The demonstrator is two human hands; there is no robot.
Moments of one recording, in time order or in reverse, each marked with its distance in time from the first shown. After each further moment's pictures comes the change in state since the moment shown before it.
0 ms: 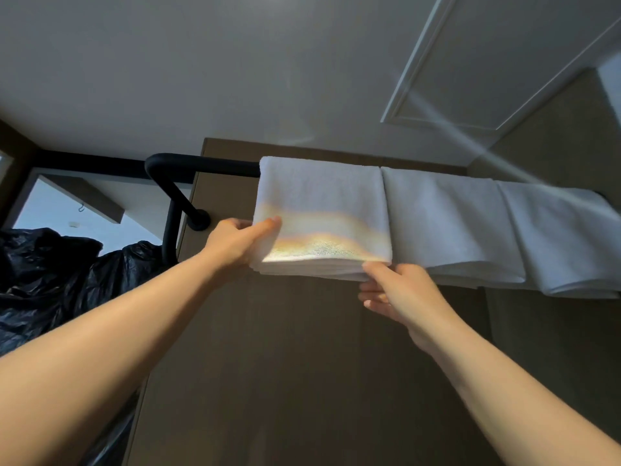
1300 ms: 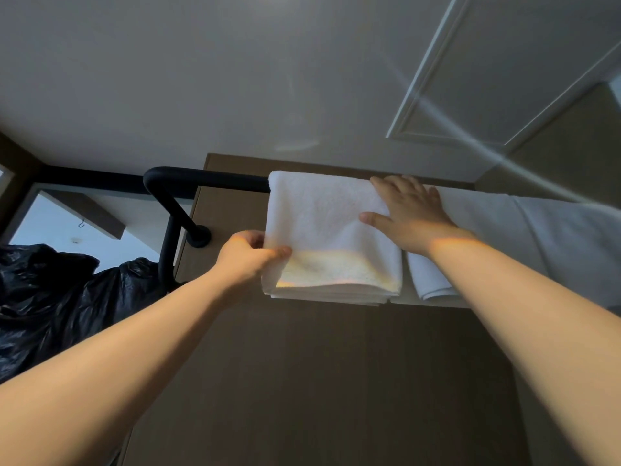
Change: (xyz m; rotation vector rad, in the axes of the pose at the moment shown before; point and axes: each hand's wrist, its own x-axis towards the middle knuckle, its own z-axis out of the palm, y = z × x) left_hand 0.009 -0.005 0.011 0.001 -0.038 0.135; right_hand 0.104 -0.083 -0.009 -1.276 0.089 -0.668
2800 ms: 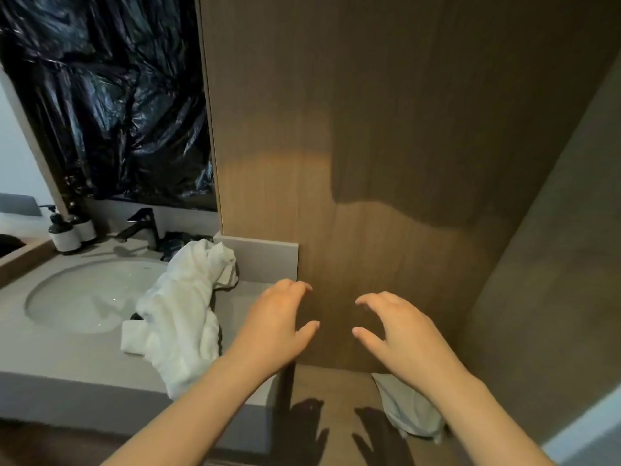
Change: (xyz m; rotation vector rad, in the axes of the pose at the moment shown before) left_hand -0.475 -0.161 0.020 0.737 -0.576 -0.345; right_hand -0.528 -0.106 0.108 0.492 -0.969 0.051
